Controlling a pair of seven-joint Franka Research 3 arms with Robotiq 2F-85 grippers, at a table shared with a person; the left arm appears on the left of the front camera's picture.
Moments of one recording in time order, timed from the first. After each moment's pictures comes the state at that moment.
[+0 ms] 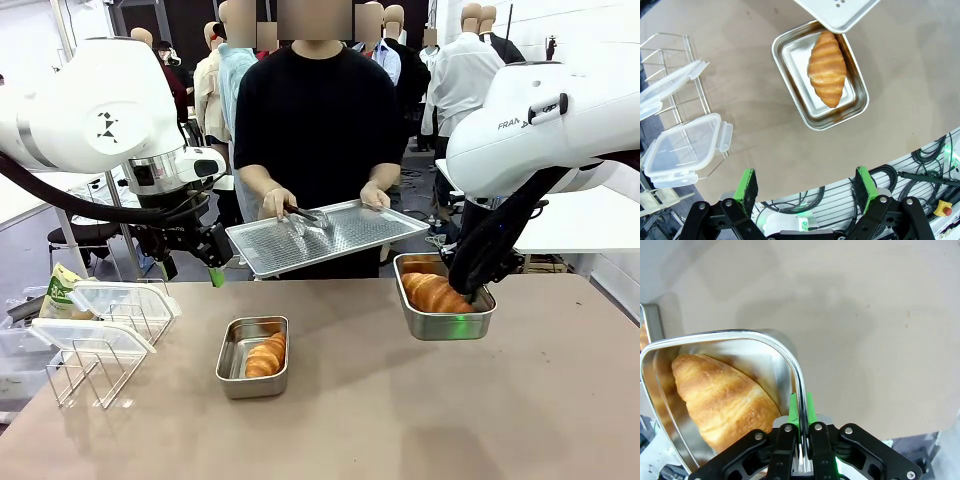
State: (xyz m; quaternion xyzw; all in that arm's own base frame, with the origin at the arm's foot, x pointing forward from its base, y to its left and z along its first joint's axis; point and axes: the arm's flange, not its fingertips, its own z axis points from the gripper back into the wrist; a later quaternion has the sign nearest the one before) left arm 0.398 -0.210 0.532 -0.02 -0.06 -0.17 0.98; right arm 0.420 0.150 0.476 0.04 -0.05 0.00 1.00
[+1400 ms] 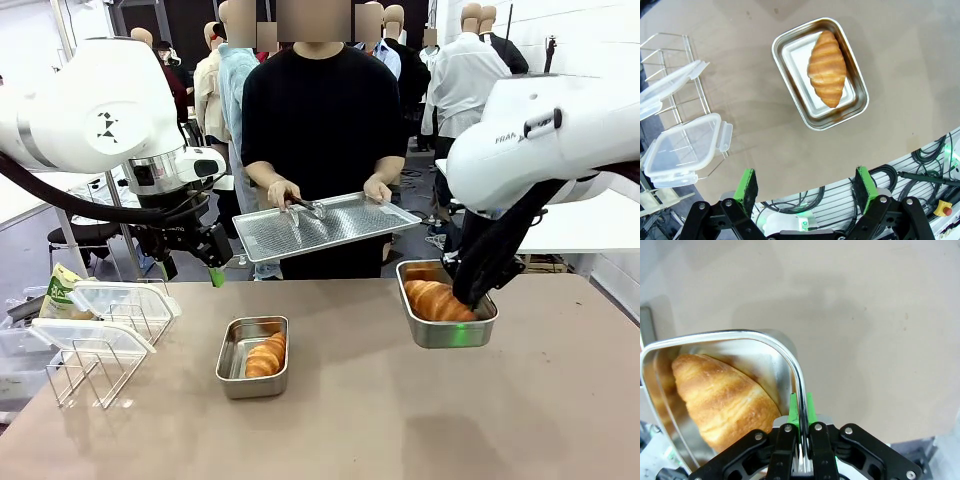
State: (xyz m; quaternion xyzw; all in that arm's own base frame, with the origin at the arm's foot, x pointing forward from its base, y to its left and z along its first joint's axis) left arm 0.398 -0.210 0.532 -0.02 -0.06 -0.17 0.98; right arm 0.425 0.146 0.457 0.03 -0.05 0.00 1.00
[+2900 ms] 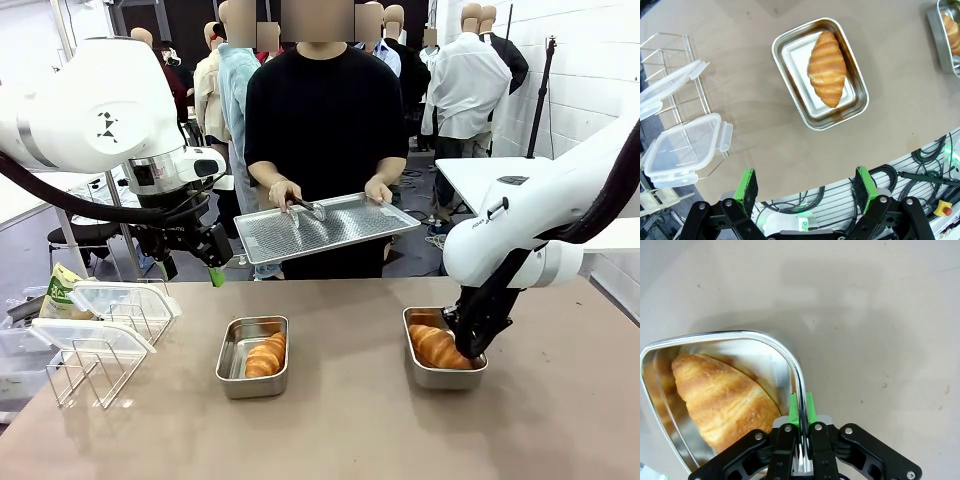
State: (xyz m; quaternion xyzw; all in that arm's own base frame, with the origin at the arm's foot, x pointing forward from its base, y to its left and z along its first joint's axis) left arm 0.398 -0.210 0.532 -0.02 -0.06 -0.17 0.98; right arm 0.486 0.119 0.313 0.06 -0.05 -0.01 1.00
